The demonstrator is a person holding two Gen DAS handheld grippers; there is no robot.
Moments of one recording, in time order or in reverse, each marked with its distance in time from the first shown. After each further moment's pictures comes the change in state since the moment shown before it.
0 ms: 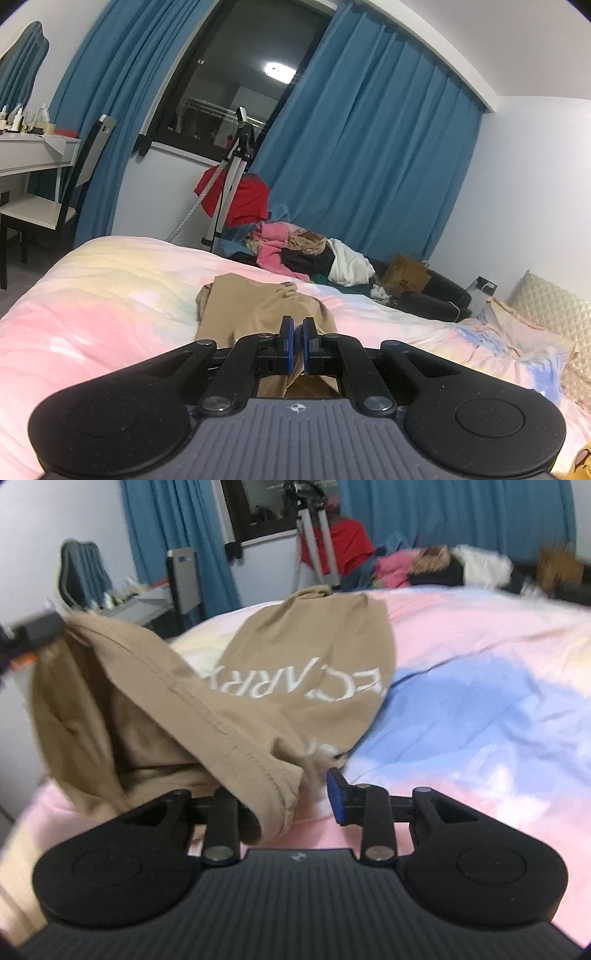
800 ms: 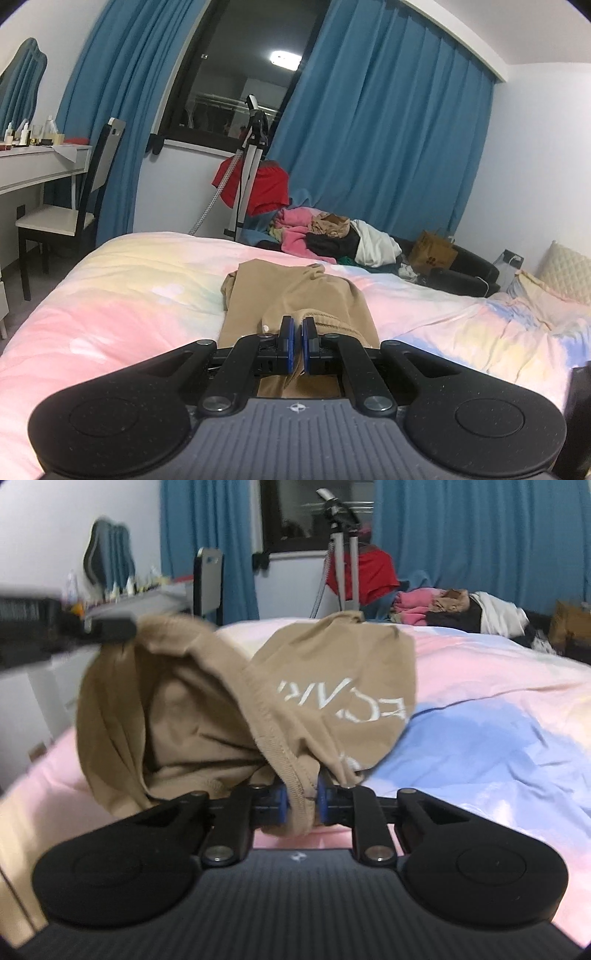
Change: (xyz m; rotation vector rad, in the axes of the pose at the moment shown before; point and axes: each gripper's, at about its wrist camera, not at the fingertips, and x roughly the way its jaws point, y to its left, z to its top) left arm 0.018 0.001 -0.006 0.066 0.041 0.084; right arm -0.032 0.019 -0.002 -0.102 -0.056 0.051
